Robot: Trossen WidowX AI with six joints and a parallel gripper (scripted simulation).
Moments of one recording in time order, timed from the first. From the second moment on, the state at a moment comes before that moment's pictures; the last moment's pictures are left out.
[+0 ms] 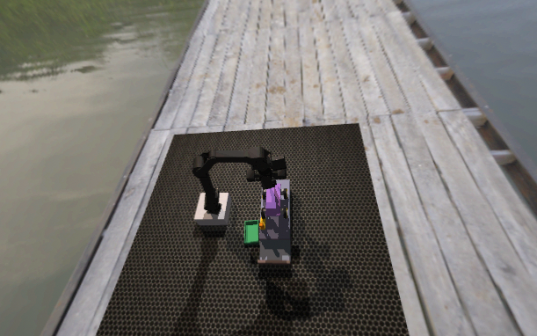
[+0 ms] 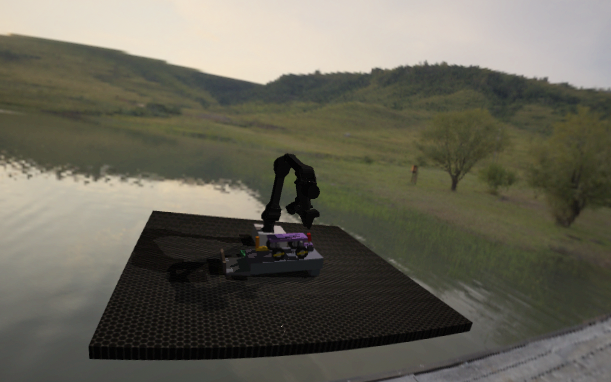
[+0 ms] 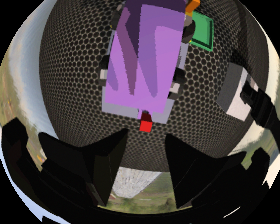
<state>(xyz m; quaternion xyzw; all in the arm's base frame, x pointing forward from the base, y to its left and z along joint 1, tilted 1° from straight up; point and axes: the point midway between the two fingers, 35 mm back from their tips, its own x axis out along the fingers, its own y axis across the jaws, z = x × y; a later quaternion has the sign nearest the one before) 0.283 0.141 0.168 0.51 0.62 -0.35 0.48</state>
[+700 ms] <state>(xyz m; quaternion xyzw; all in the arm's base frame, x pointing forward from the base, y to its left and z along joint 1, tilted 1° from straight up) 0.282 0.151 0.150 0.52 0.61 -0.36 0.47</state>
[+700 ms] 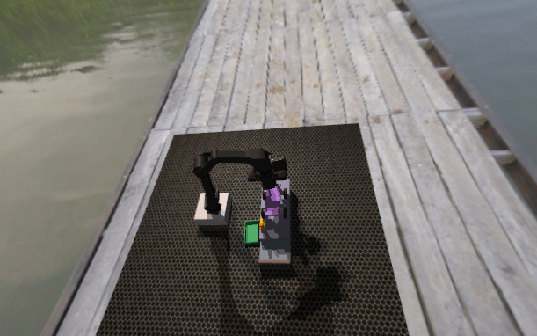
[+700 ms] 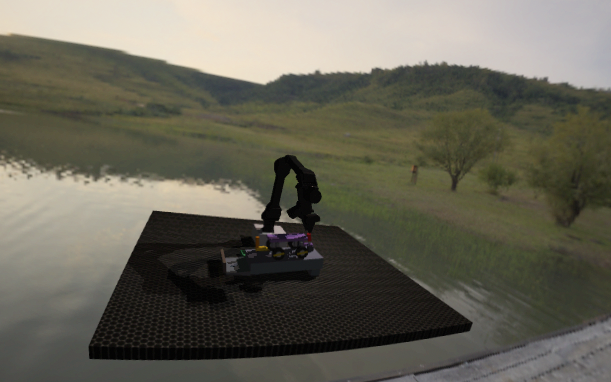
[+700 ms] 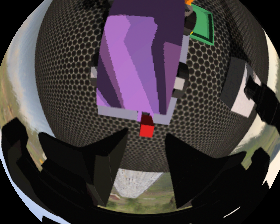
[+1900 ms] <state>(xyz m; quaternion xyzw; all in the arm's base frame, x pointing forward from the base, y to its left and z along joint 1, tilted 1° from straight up) 0.280 0.166 0.106 0.52 0.62 -0.36 0.47</state>
